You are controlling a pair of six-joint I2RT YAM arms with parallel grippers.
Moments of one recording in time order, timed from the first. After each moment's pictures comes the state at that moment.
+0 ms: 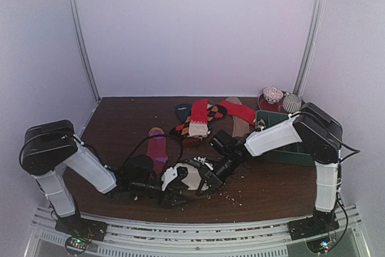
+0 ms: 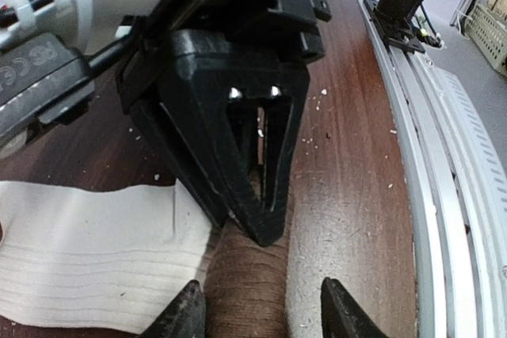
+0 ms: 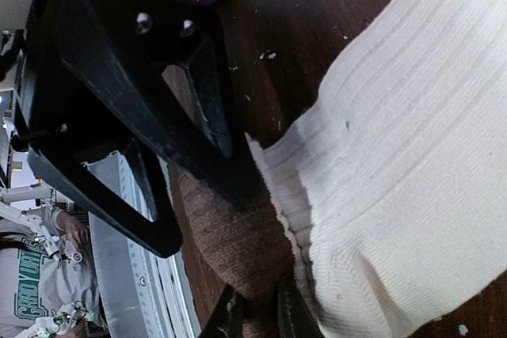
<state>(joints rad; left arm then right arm) -1.02 1.75 0.45 0.81 0.42 0.07 0.85 2.03 1.14 -0.32 -0.88 0.05</state>
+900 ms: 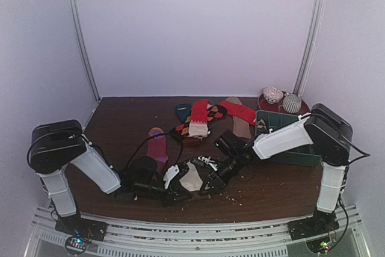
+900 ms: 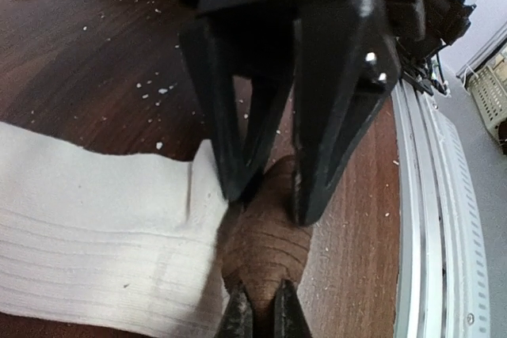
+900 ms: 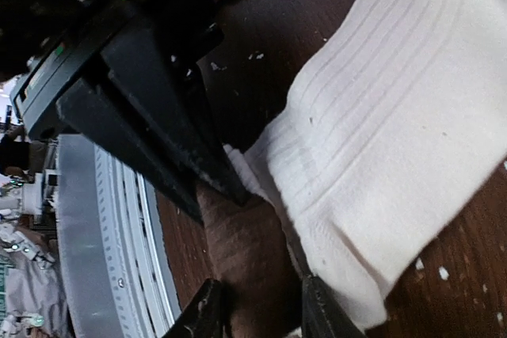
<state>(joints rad) -1.02 1.83 0.48 0.83 0.42 -0.20 0.85 1.93 1.04 -0.20 -0.81 0.08</state>
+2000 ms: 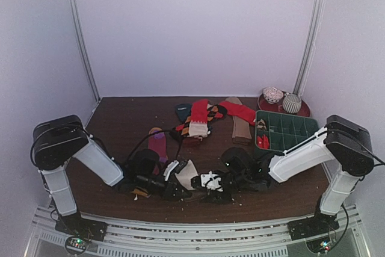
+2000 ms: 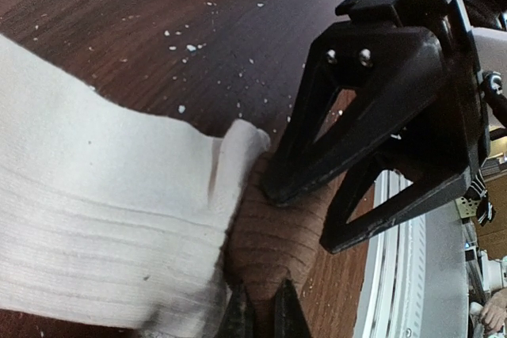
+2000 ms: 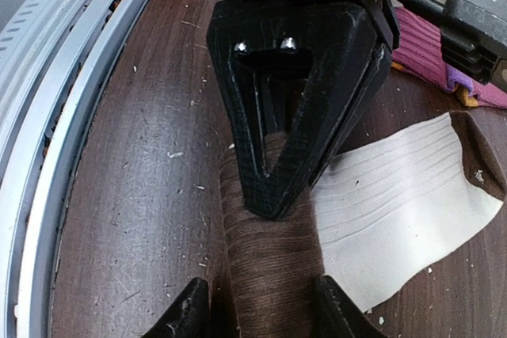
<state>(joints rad) -0.93 1.86 0.54 0.68 0.61 -0.46 1.04 1.73 0.71 0.27 -0.36 -0.50</state>
